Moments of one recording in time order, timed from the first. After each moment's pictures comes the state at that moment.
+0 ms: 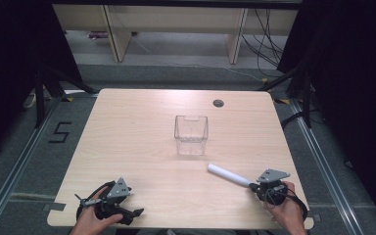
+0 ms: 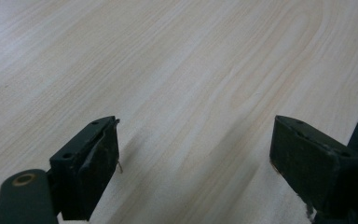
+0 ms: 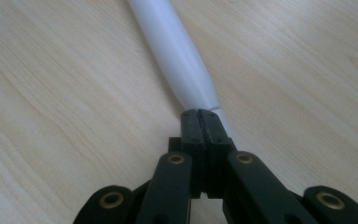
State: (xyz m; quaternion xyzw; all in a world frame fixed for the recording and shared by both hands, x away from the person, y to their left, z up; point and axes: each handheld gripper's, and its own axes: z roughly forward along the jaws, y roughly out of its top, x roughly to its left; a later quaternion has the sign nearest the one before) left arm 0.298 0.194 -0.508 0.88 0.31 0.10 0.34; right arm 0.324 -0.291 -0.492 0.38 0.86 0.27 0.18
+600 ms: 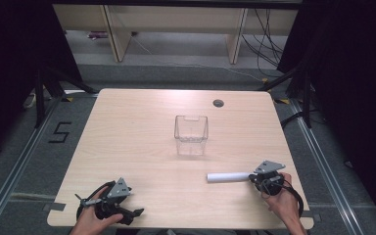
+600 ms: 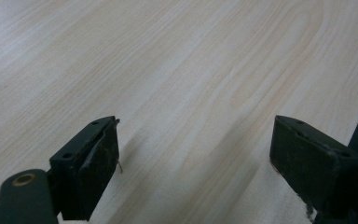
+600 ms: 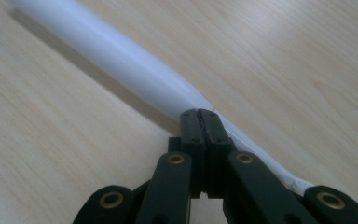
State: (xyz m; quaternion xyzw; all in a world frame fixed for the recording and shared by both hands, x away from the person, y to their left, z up) left arm 0.299 0.194 -0.508 0.88 0.30 0.10 0.34; right arm 0.349 -0.287 -0.491 0.38 0.86 0.26 0.21
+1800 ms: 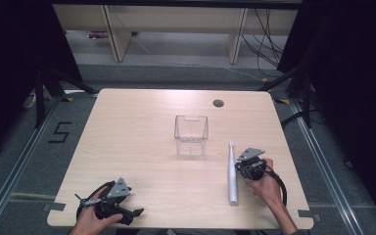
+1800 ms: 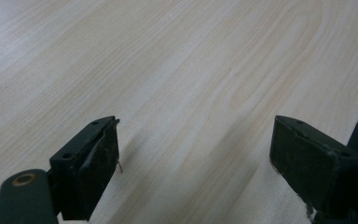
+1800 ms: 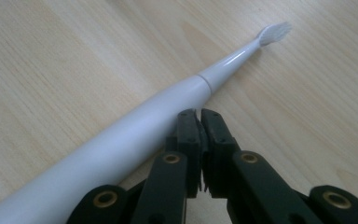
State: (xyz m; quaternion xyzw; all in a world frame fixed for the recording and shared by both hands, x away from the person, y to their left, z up) left arm 0.298 0.194 -0.507 0.88 0.30 0.10 0.34; right arm 0.393 -0.248 -0.491 0.35 0.88 0.25 0.21
